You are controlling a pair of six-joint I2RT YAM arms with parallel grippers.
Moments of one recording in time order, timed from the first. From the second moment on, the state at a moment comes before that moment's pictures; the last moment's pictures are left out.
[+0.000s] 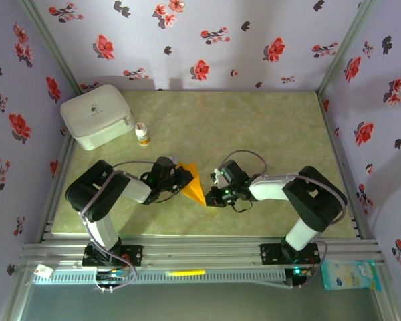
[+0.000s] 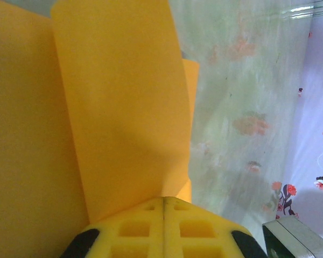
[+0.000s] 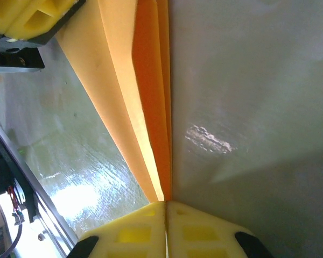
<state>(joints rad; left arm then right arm) -0.66 1.77 0.53 0.61 0.27 -1.20 0.75 1.63 0.63 -0.03 -0.58 0.67</state>
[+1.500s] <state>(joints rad) -0.66 1.77 0.51 0.66 0.27 -1.20 0.75 1.73 0.80 0.02 -0.57 0.88</state>
